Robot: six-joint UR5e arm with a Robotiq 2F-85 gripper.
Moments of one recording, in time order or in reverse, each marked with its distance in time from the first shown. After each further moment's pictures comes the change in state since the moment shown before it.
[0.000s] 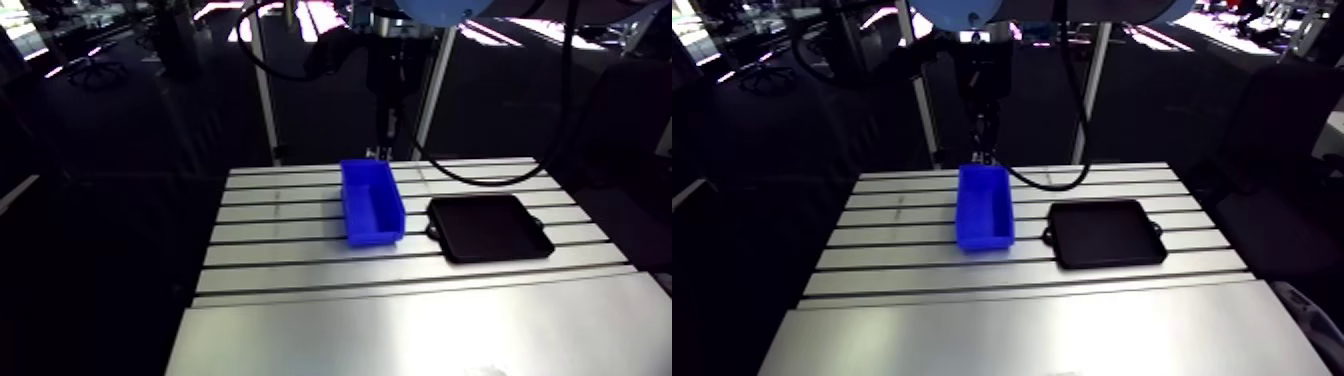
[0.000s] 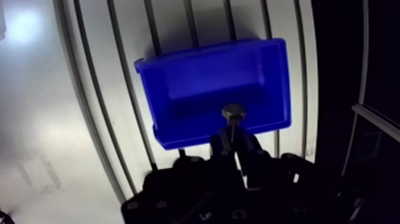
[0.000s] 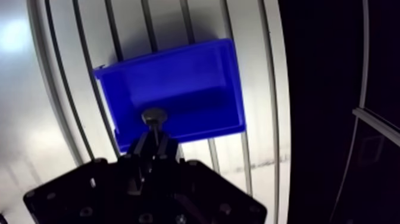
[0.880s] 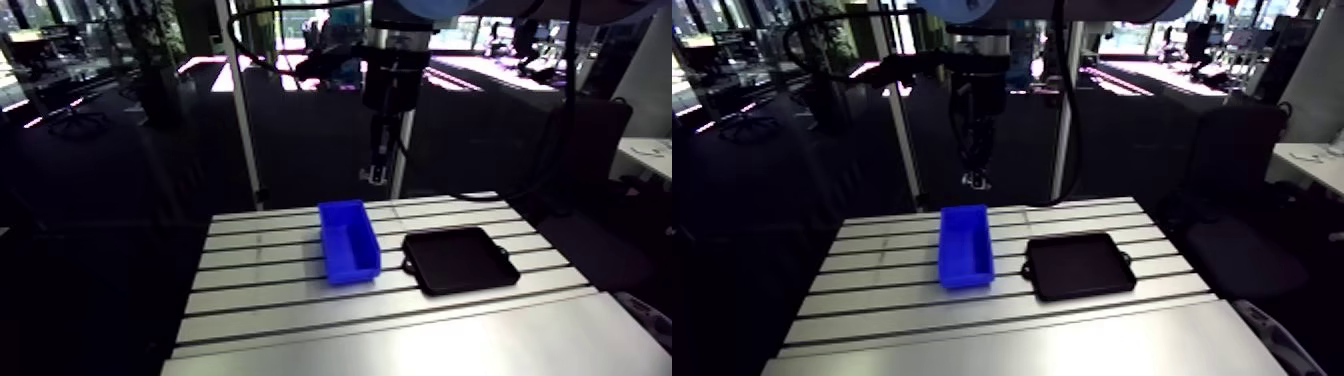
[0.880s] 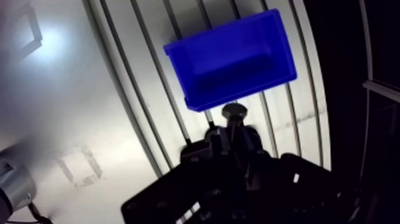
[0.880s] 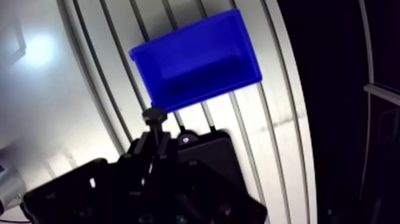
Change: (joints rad) arm -0.070 -0.151 -0.001 0.168 0.045 0.077
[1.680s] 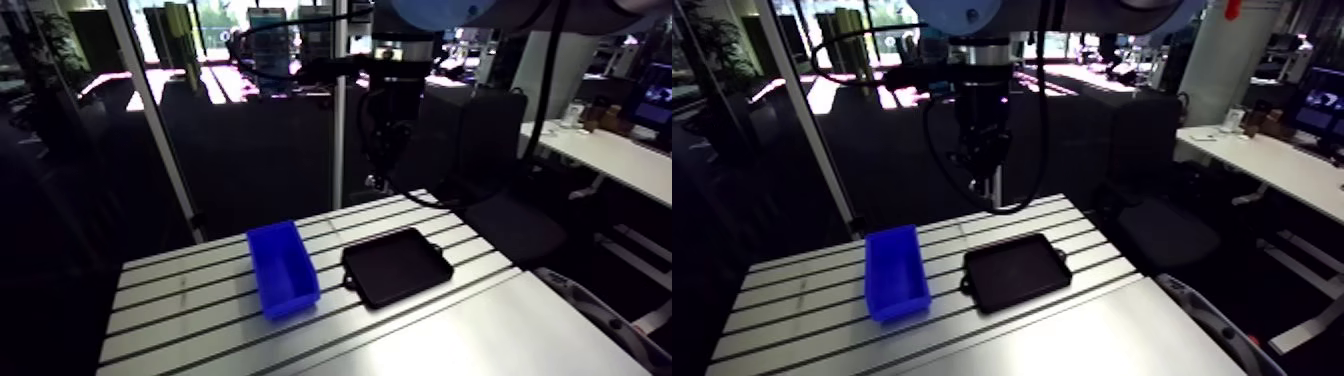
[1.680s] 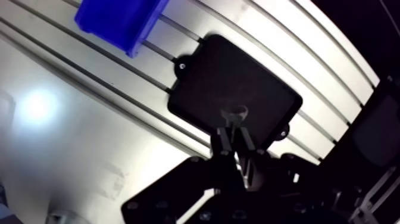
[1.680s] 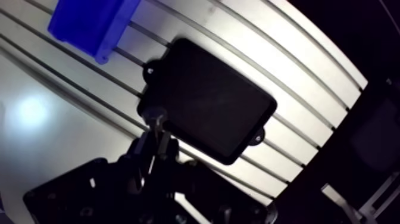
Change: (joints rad) arm -0.245 -0.027 0.016 0.004 -0.031 0.382
